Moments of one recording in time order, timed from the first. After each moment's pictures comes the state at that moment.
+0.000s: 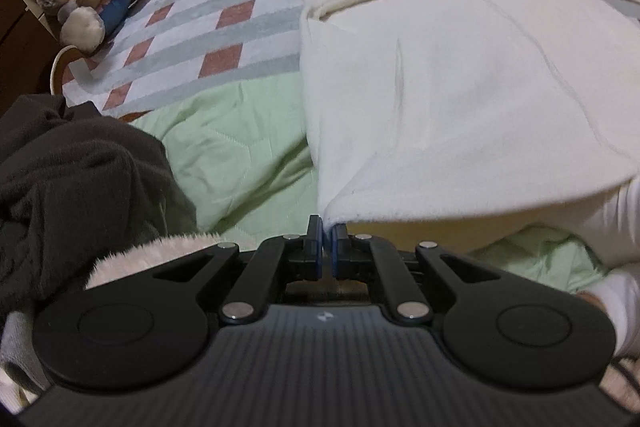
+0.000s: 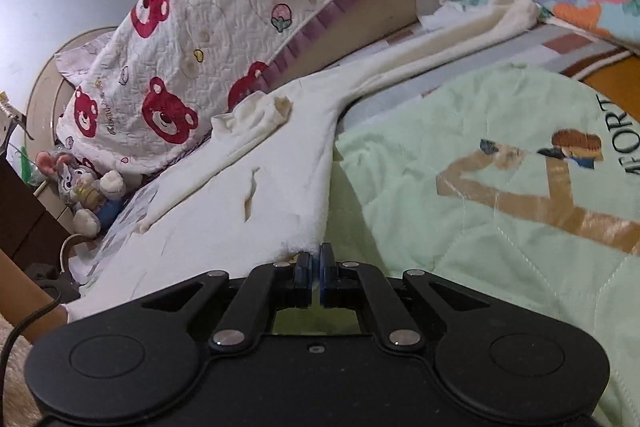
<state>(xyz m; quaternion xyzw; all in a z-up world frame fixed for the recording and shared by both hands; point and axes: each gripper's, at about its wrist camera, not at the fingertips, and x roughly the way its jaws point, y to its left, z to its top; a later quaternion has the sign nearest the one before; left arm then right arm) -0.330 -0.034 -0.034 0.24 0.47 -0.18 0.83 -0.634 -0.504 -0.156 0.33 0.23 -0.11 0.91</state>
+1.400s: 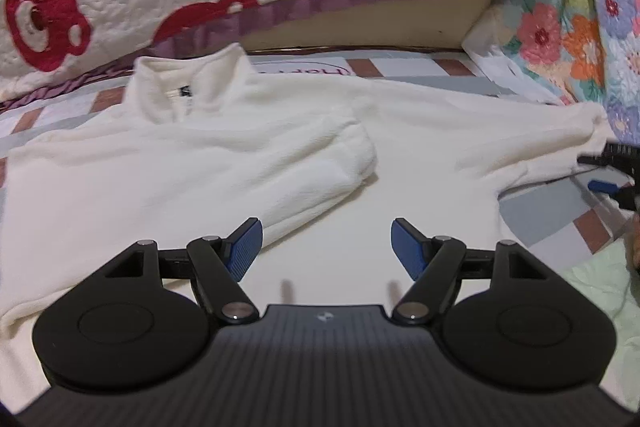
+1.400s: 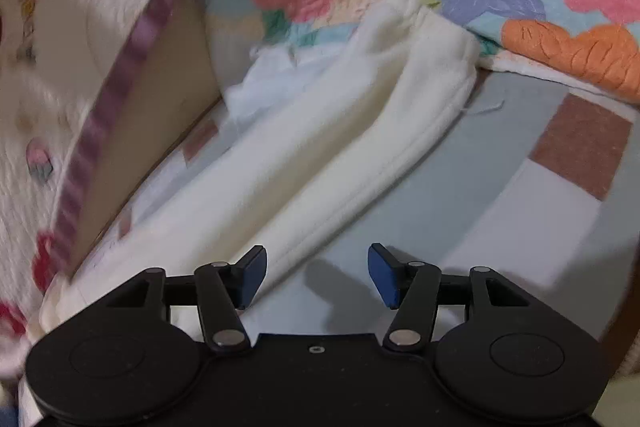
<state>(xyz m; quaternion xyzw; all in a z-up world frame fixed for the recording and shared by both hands) -0.172 -0.414 -0.082 0.11 0.38 -0.37 0.84 -0.413 -0.770 -0.188 0.44 0.18 -0.37 0.80</state>
